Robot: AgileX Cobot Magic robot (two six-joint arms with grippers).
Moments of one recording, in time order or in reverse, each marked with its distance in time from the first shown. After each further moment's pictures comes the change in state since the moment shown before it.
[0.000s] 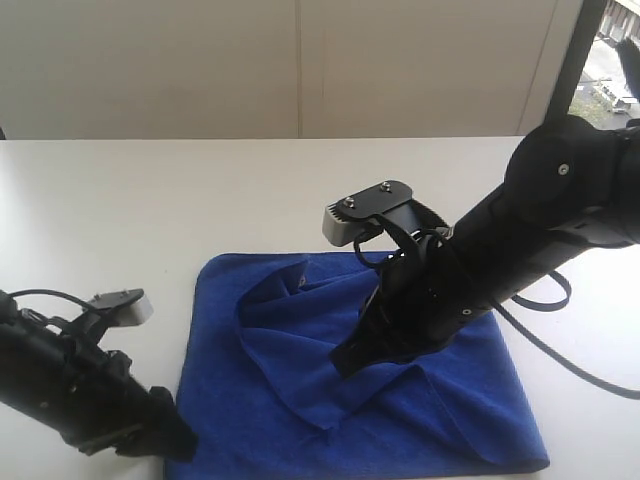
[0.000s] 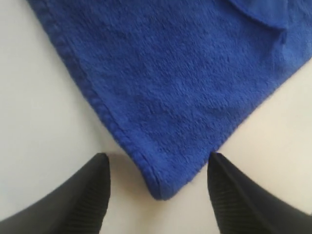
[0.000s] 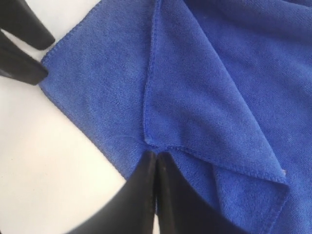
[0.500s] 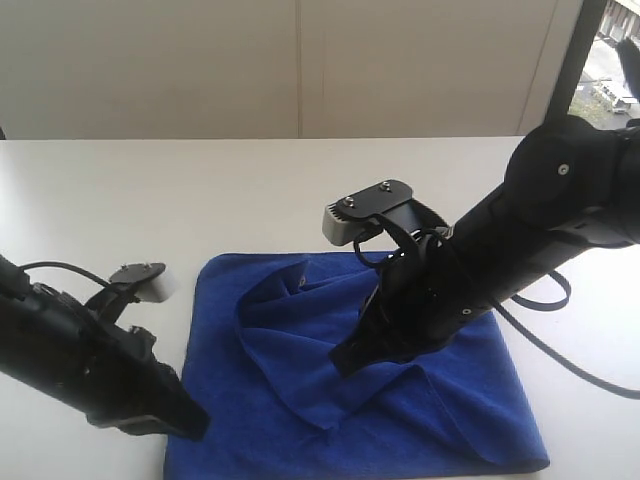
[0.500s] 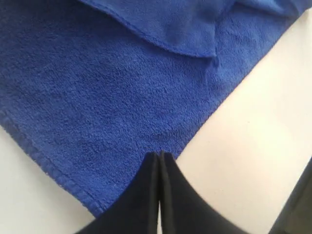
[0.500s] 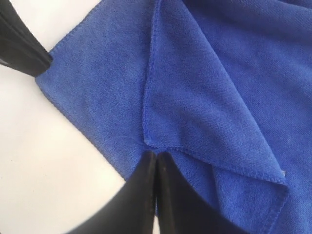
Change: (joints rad) left arm -0.053 -0.043 -0.056 -0.033 0.075 0.096; right arm 0.000 0.000 0.000 0.000 -0.004 0.000
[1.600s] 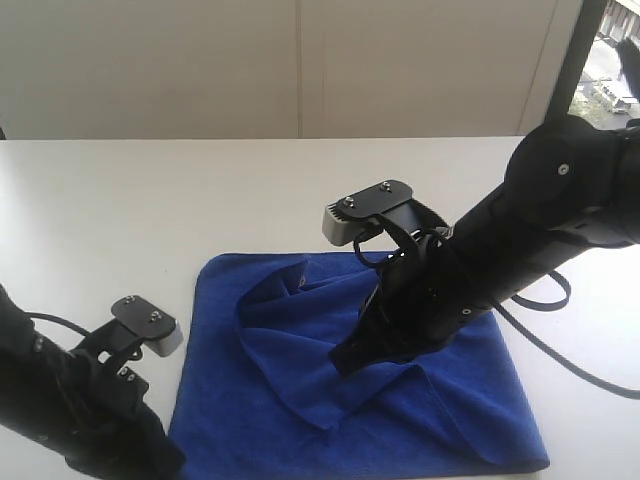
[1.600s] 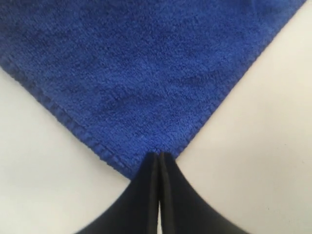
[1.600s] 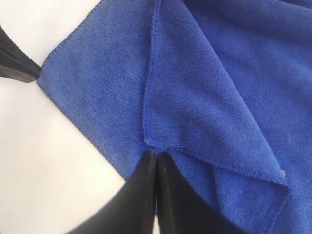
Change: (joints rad) left arm -0.133 -0.082 0.095 0.227 -0.211 -0.109; right arm 0.000 0.000 0.000 0.000 0.000 0.000
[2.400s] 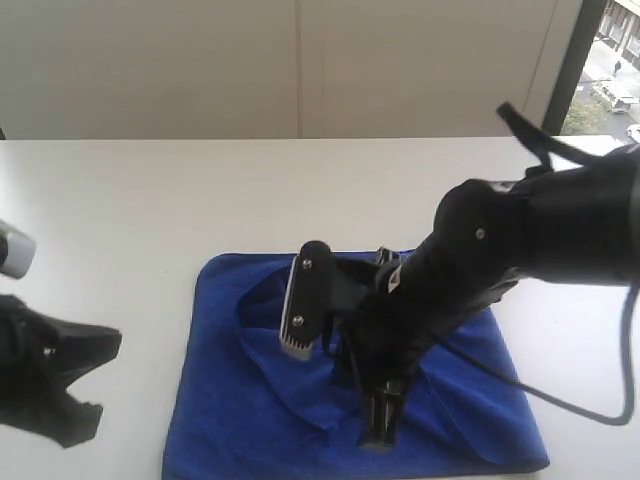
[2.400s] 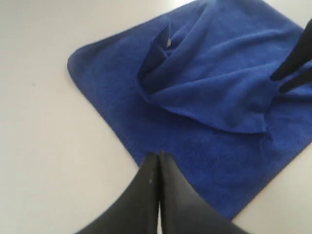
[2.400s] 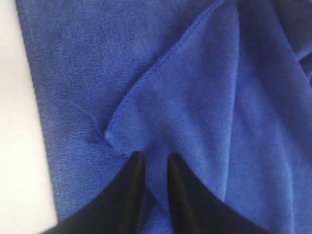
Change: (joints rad) left arm 0.000 -0.580 0.180 0.001 -0.318 -0.108; right arm 0.125 0.117 0.000 -0.210 -0.163 -0.488
